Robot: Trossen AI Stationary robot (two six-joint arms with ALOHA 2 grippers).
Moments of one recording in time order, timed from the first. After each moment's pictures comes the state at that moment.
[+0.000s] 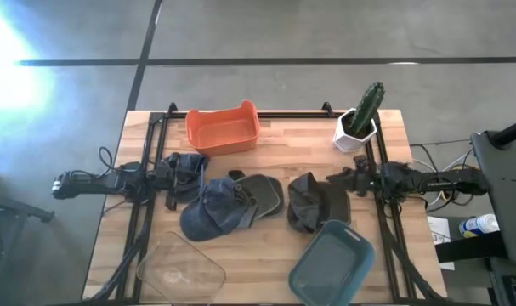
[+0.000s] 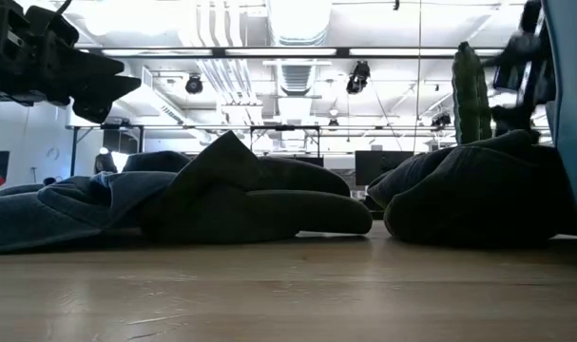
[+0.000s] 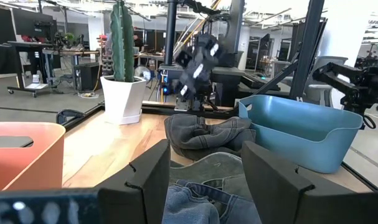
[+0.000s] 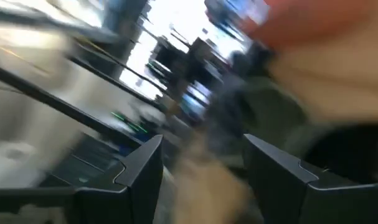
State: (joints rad) left arm -0.02 0.00 0.01 0.04 -0.06 -0.07; right arm 0.03 0.20 0.03 0.09 0.07 1.05
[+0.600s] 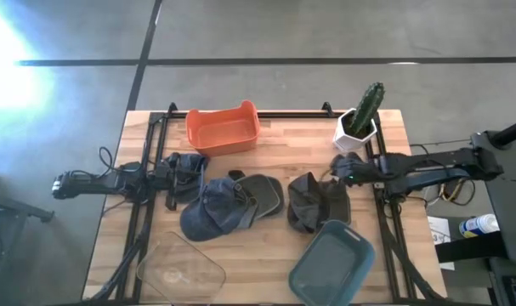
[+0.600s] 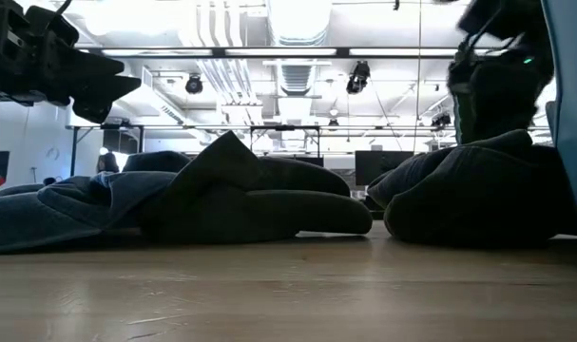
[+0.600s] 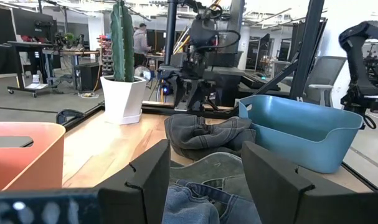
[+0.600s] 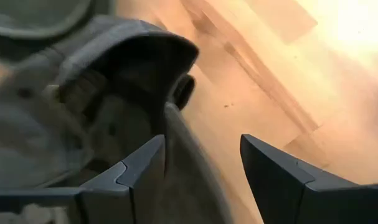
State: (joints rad) left arm -0.02 0.00 0.01 0.04 -0.06 -0.07; right arm -0.04 0.95 0.59 -0.68 0.21 0.55
